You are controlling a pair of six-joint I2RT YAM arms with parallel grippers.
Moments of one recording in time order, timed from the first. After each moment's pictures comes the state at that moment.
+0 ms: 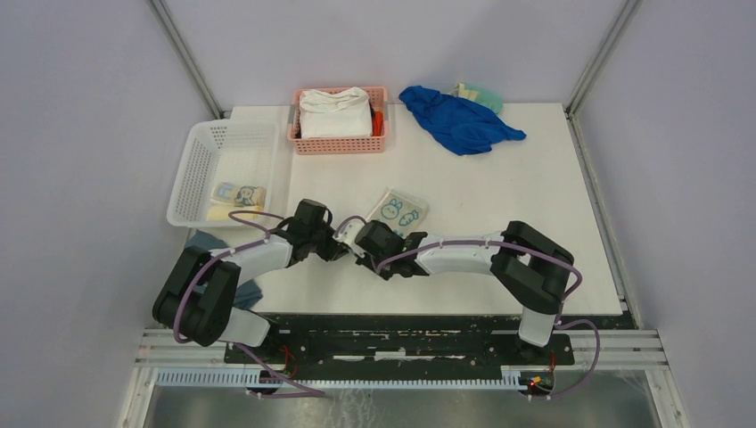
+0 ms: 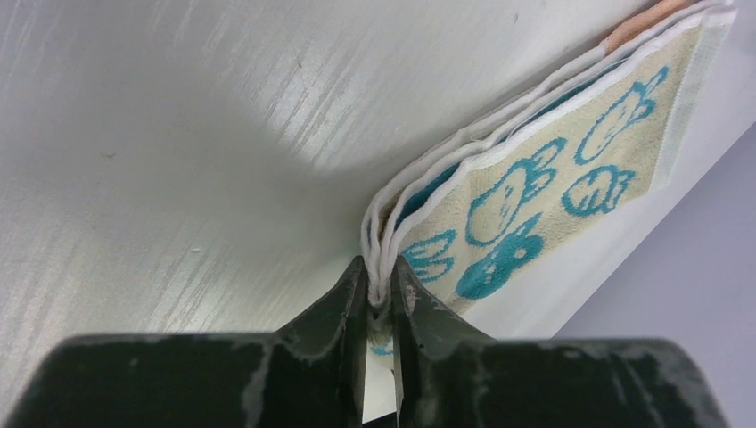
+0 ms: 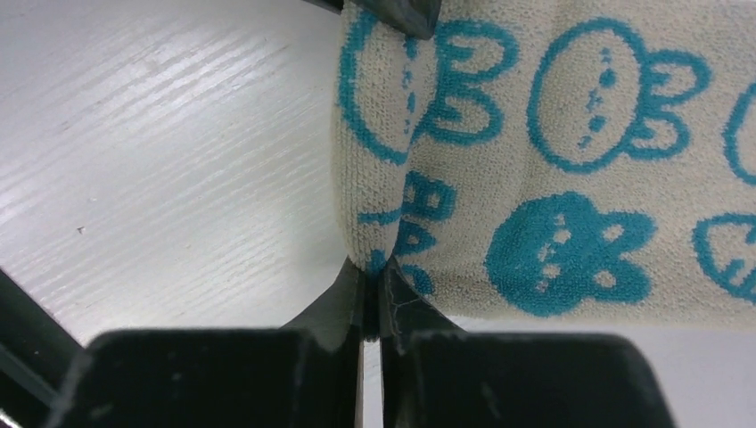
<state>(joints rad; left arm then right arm) -0.43 1.42 0.56 -0.08 0.13 -1.27 1.09 1.82 1.06 -0.22 0.16 -0.05</state>
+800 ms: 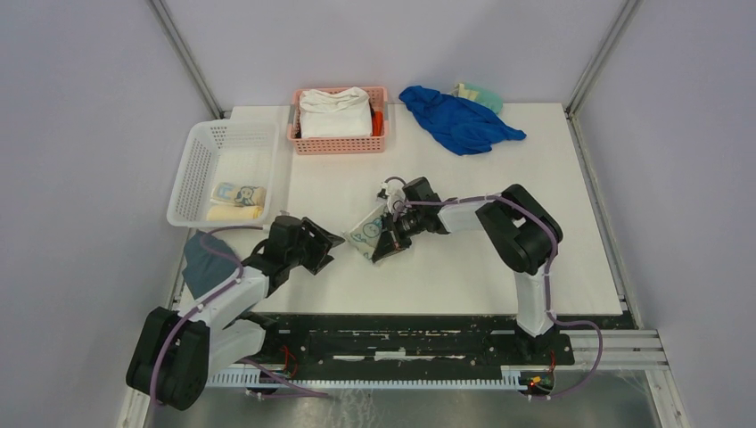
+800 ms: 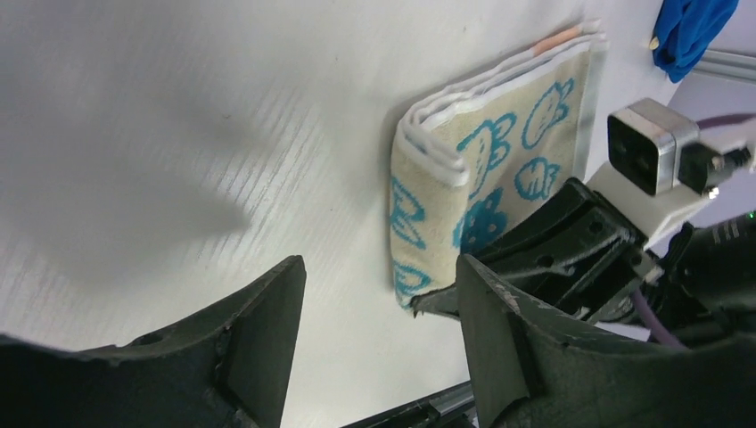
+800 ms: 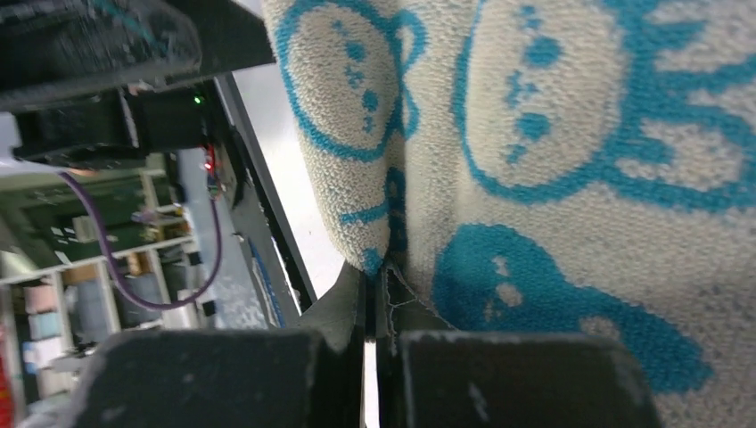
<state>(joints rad) -0.36 1.05 0.35 -0.05 0.12 -1.22 0.66 2.00 1.06 0.02 -0.87 0.40</state>
